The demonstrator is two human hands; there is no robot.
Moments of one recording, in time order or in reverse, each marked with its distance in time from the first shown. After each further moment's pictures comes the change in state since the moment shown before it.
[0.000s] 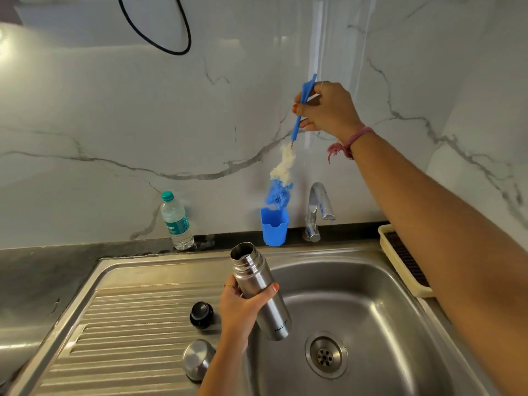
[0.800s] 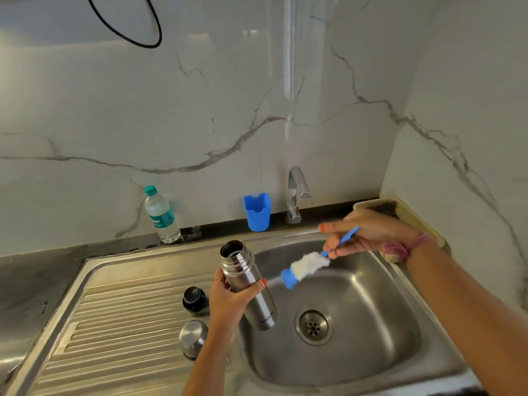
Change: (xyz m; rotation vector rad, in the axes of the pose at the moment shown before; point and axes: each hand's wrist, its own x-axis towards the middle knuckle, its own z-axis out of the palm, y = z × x) left_hand -0.024 -0.010 -0.017 0.046 -0.084 -0.002; right_hand -0.215 0.071 -0.055 0.235 -0.535 0.815
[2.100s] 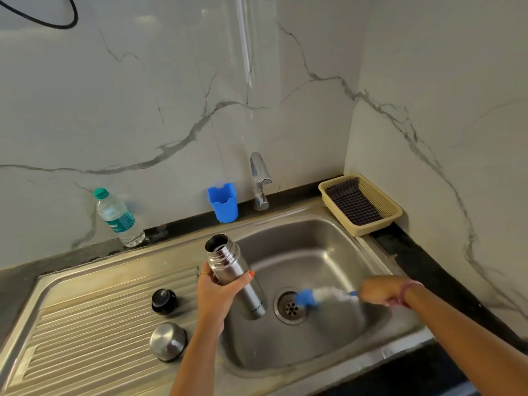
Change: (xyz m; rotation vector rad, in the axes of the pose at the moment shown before) left_hand -0.004 -0.002 0.032 0.065 -0.089 0.008; right_hand -0.006 0.189 -0.039 -0.810 -0.024 0.458
